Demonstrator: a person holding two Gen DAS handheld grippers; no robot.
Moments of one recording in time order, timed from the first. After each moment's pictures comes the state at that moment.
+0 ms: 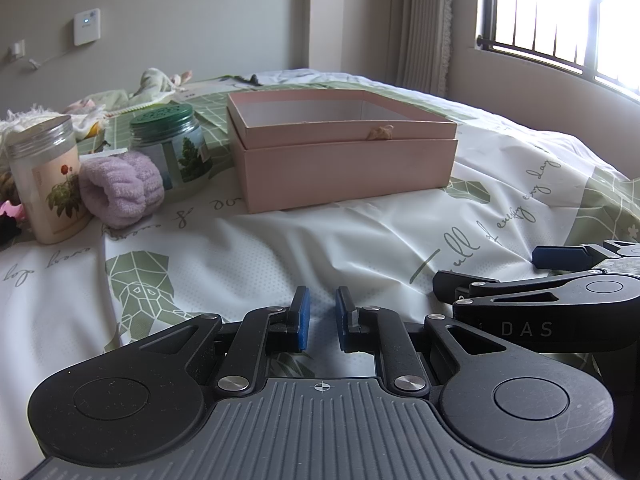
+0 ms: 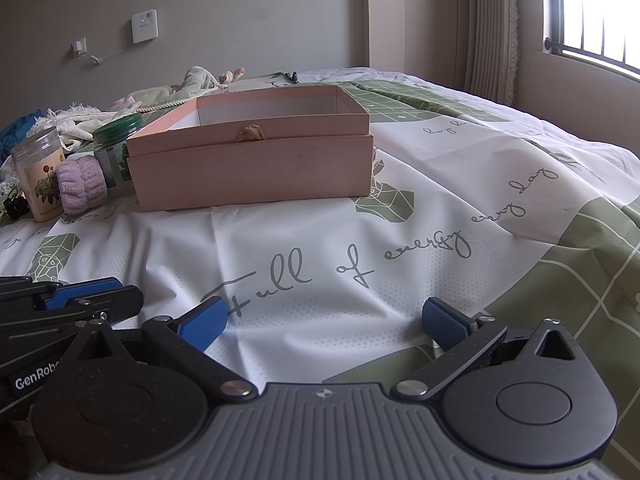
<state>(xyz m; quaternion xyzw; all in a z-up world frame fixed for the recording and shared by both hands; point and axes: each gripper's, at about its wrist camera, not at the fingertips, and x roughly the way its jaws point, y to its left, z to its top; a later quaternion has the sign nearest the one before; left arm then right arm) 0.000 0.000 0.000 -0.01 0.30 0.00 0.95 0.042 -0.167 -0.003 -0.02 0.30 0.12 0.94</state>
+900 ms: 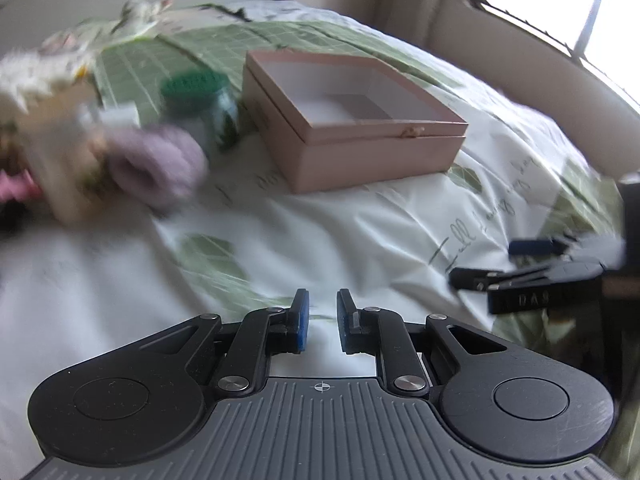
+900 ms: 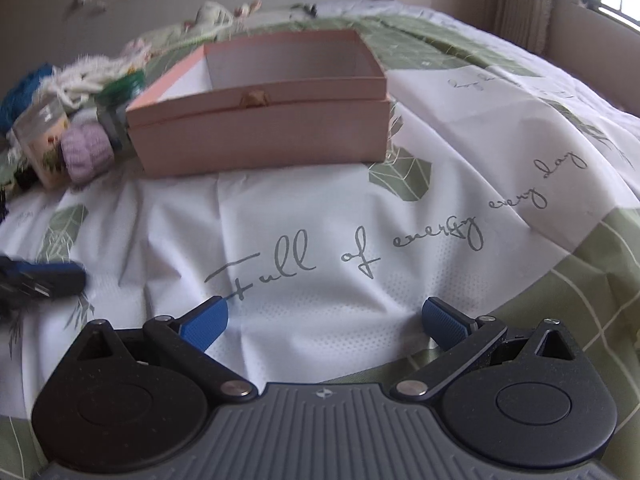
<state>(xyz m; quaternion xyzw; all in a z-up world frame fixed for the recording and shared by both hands) -0.005 0.093 0.063 -0.06 0.39 -0.09 0.91 0.071 -0.167 0.017 -0.05 0.42 0.16 0.89</state>
